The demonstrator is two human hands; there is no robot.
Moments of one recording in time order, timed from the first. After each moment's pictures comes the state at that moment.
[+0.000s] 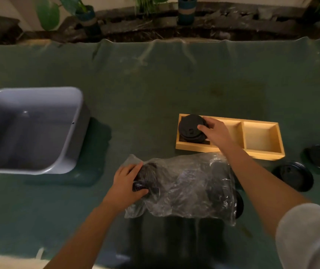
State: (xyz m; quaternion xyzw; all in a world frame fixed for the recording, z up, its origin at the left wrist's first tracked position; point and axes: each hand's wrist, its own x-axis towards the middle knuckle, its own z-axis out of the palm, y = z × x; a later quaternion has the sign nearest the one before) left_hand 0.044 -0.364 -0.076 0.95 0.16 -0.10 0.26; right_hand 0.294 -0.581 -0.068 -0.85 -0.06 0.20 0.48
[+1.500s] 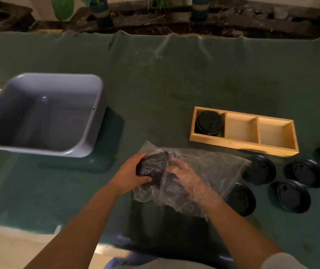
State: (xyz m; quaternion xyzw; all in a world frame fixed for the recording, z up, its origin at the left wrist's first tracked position) left_hand 0.030 -0.339 -0.058 0.88 0.20 -0.13 0.40; right_hand 0.115 -0.514 -0.072 -0.69 -0.03 0.44 0.57
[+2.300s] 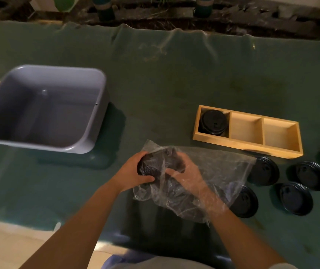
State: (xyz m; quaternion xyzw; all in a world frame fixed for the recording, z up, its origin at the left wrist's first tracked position) left_hand 0.029 -0.329 -0.070 0.86 0.19 -0.14 0.44; right_hand 0.111 -0.517 -0.082 -0.80 -0.12 0.32 0.50
